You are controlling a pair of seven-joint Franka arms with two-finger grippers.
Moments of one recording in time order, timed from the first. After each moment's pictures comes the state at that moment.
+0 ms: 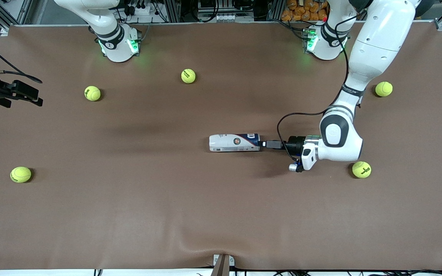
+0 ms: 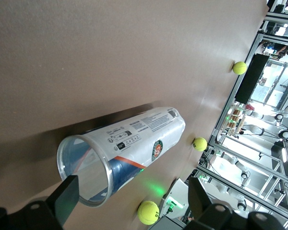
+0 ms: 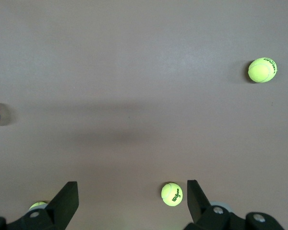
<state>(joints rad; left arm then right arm) -0.21 0.66 -0.09 -1.83 -1.24 2.01 0.45 -0.01 -0.01 -0.05 -1.62 0.05 1.54 -0.07</state>
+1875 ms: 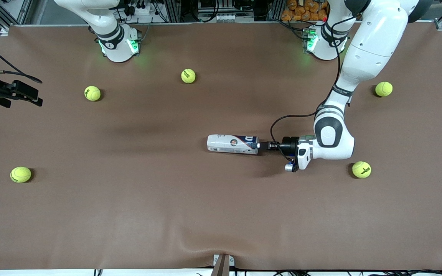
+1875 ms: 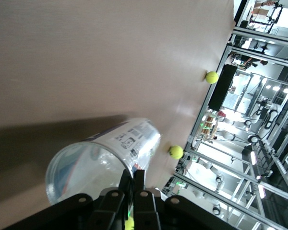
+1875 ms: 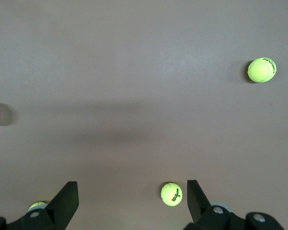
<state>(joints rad) -0.23 0.68 -0.11 -1.79 -1.39 2.01 0.47 -0.01 -0.01 -0.05 -1.62 0.05 1.54 -0.07</state>
